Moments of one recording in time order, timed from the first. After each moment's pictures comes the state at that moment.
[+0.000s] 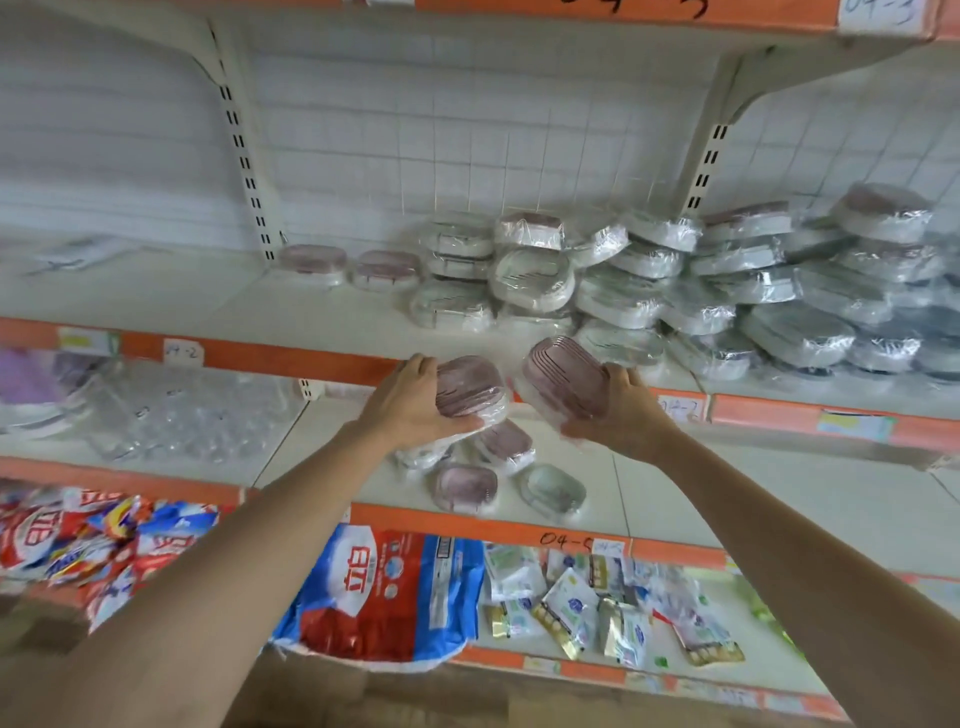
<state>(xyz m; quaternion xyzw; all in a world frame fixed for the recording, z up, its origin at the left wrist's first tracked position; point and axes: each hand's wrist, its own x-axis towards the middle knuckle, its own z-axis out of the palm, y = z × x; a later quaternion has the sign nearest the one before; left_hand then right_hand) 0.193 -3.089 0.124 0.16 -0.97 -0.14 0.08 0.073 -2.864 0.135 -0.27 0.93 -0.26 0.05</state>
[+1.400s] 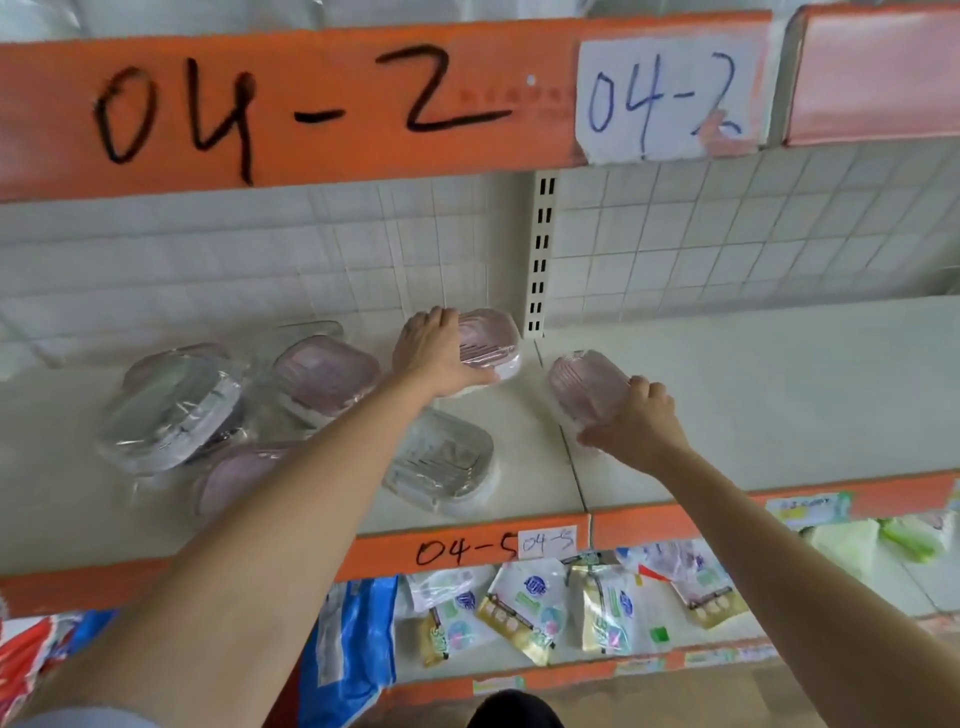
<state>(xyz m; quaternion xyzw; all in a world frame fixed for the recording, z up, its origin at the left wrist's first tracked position) -0.164 -3.002 -0.202 0.10 -0.99 -0.07 0.04 -0.165 -2.765 -0.222 -0.06 0.96 -0.24 0.10</state>
